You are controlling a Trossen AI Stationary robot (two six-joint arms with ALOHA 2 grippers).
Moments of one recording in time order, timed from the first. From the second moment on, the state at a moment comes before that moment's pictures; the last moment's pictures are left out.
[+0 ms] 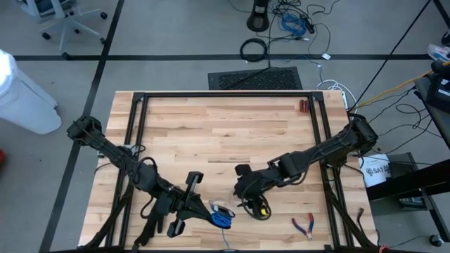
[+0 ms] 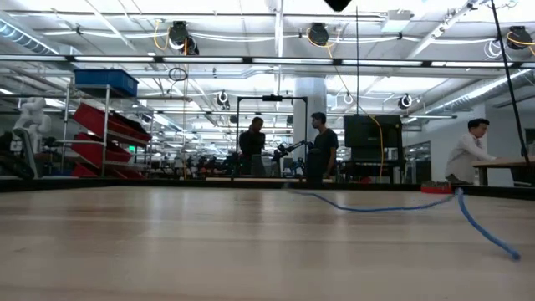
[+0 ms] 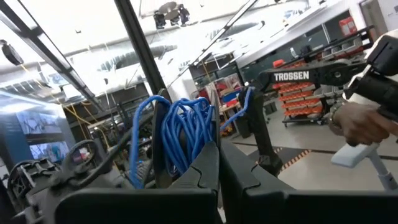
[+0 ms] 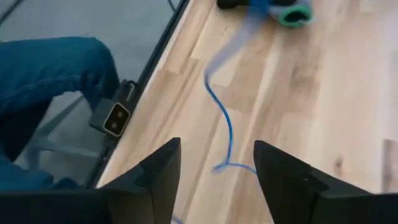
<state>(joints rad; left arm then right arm) -0.59 1.46 1.05 0.74 -0.06 0.45 0.41 1.65 1.38 -0.50 -0.04 0.14</state>
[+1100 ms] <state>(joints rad) -0.59 1.46 1.05 0.76 -0.14 0.48 0.69 1.90 1.38 0.21 1.11 -0.02</state>
